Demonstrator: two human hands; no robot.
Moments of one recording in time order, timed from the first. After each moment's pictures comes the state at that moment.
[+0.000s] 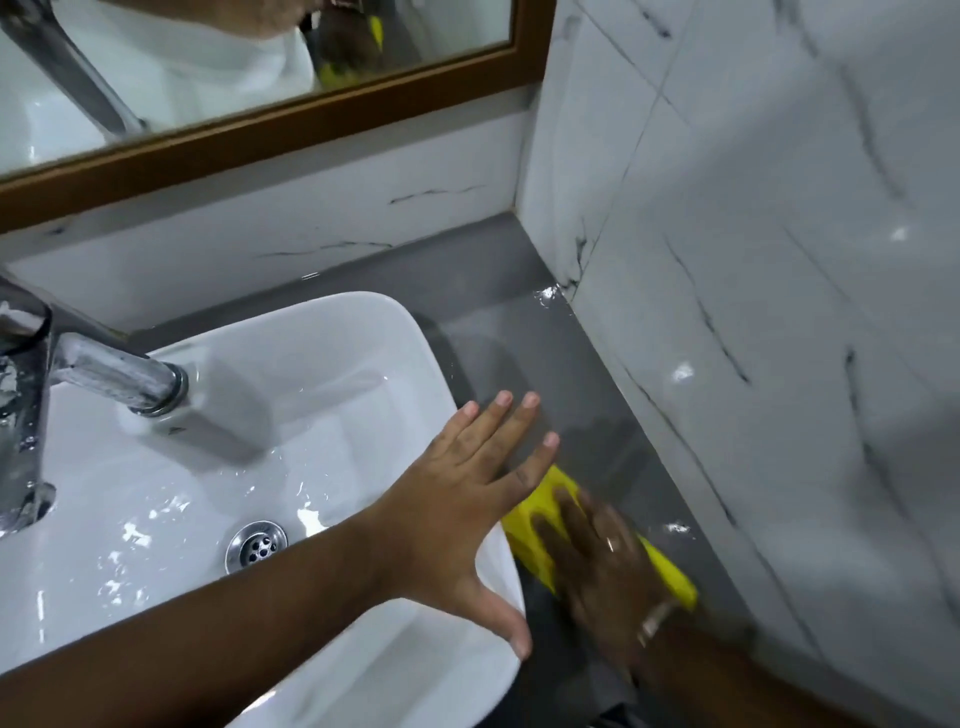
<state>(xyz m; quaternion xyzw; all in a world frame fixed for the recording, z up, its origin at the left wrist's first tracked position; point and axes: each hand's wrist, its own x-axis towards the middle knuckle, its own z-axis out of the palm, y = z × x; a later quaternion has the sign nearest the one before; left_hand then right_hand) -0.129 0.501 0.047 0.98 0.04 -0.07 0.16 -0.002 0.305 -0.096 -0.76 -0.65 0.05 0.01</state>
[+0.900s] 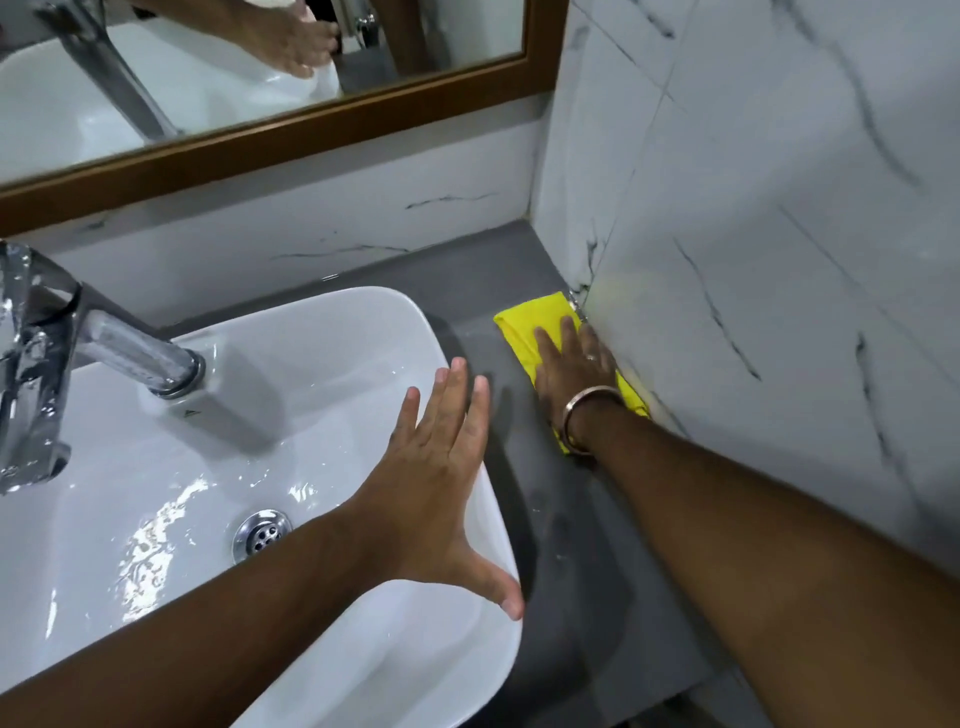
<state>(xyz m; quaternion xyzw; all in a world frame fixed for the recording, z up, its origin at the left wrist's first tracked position) -0.139 0.501 0.038 0.97 0.20 -0.11 0.11 0.093 0.487 -0.099 -0.87 -0.47 0.14 0.05</state>
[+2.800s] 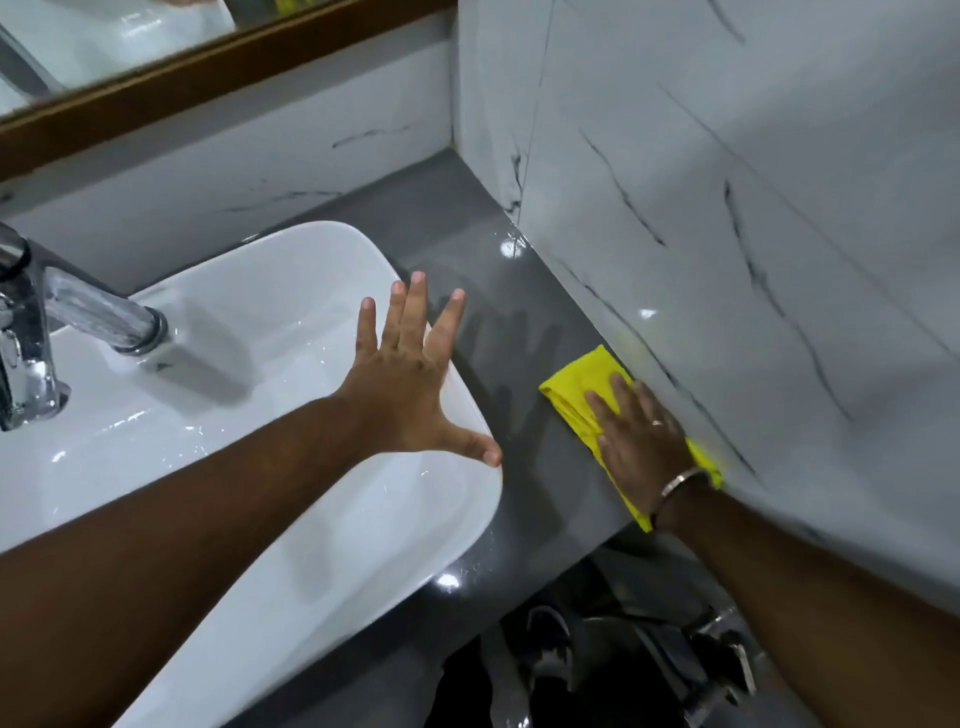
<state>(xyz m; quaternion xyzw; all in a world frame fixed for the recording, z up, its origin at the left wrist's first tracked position) -0.141 0.501 0.032 0.97 0.19 -0.10 0.09 0.023 0.246 -0.084 -0.90 -0.44 0.04 0.01</state>
